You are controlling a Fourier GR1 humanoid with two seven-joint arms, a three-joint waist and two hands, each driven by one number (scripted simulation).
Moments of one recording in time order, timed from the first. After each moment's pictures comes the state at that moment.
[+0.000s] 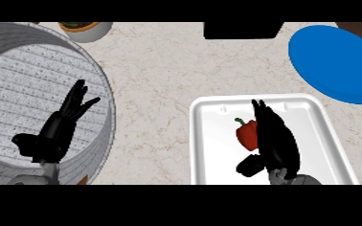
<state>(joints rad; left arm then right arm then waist) -0.02 0.35 -0.12 -1.48 0.20 0.09 -0.11 -0.13 -0.32 0.54 -1.72 0.77 0.02 0.97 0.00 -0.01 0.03</state>
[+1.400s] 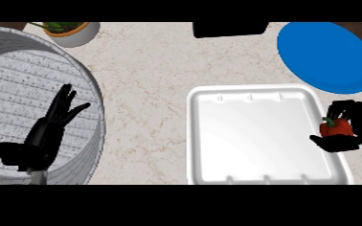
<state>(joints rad) 0.04 0.37 -0.08 -1.52 0.23 0.09 -0.12 -0.09 -0.69 0.14 -1.41 0.57 -0.02 0.30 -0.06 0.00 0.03</state>
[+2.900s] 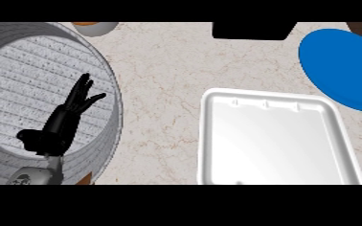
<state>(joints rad) -0.07 0.34 -0.13 -1.46 0.19 0.06 -0.13 -0.41 -1.16 -0.39 -0.48 0.28 0.13 -0.84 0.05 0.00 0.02</state>
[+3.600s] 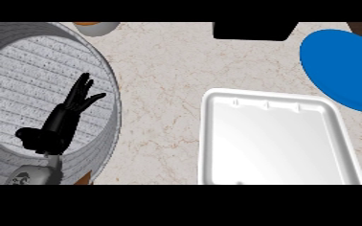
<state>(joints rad) -0.08 0.34 -0.12 -1.45 0.19 0.04 -0.14 -0.73 -0.96 -0.23 -0.37 0.43 0.09 -0.75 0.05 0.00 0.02</state>
